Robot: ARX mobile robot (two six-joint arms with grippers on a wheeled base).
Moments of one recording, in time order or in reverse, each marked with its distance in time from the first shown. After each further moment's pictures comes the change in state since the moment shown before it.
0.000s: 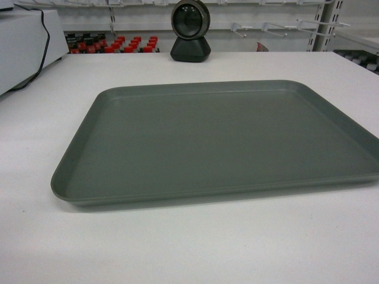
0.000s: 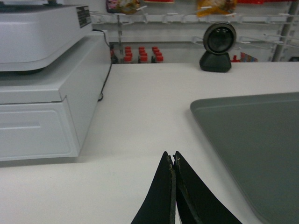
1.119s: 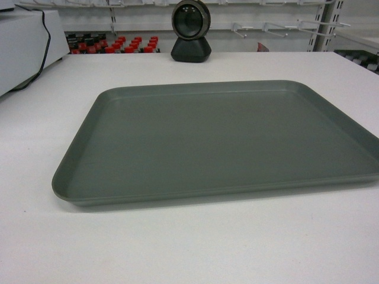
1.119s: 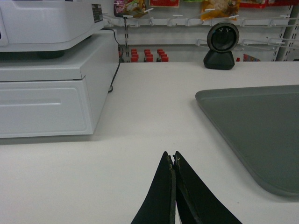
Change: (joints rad) left arm 0.061 -0.381 -0.121 -0.244 0.051 0.001; right arm 0.008 -0.374 -0.154 -0.200 -0.011 0.000
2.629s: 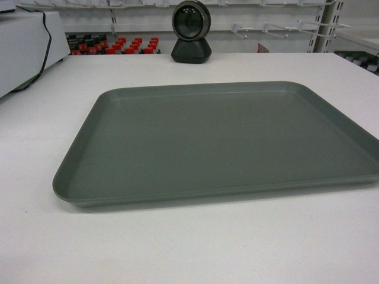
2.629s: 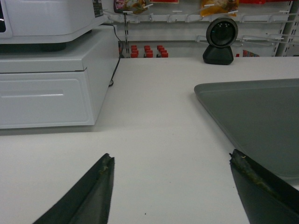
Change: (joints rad) left arm 0.000 -0.199 0.001 -0.214 0.000 0.002; right arm 0.000 -0.215 0.001 -0.224 0.000 0.000
